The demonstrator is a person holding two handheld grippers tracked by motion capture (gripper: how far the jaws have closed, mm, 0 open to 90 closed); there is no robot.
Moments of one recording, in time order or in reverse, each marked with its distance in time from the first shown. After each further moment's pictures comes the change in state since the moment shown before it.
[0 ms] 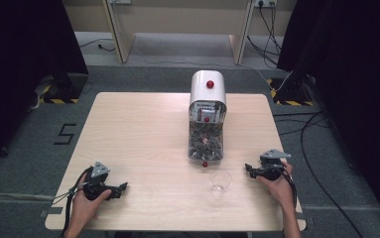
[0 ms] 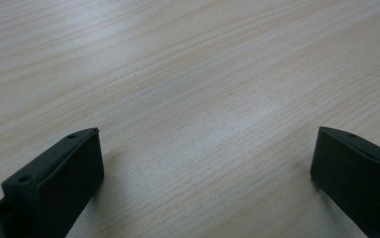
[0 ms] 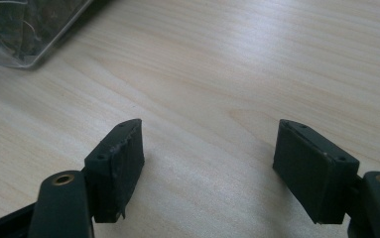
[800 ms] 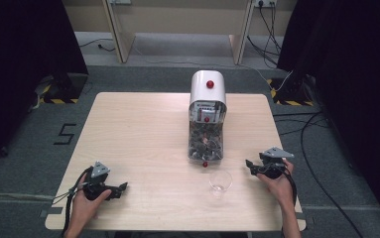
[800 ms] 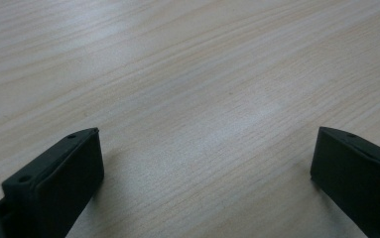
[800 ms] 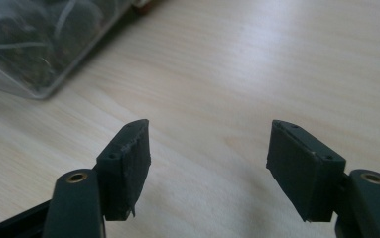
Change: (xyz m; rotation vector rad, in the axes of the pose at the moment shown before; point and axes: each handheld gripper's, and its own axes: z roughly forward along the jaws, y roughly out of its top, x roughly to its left) left arm 0.000 0.000 0.000 0.000 0.000 0.000; right arm 0.002 0.009 -0.008 -0.090 0.001 -0.004
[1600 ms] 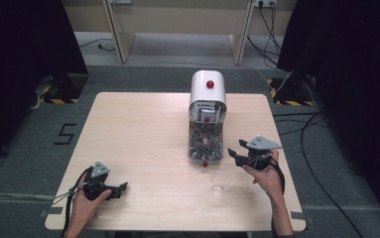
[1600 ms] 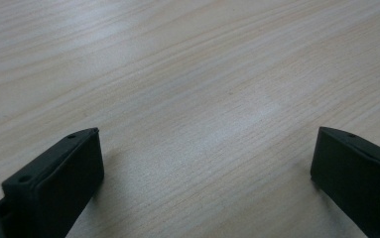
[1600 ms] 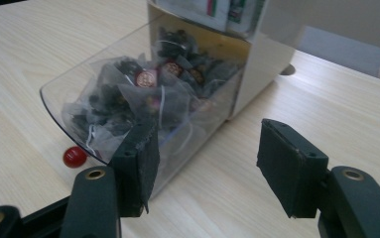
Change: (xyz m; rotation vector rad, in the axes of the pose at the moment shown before) left arm 0.000 0.000 0.000 0.000 0.000 0.000; right arm 0.048 0.058 -0.006 -0.158 0.152 -0.157
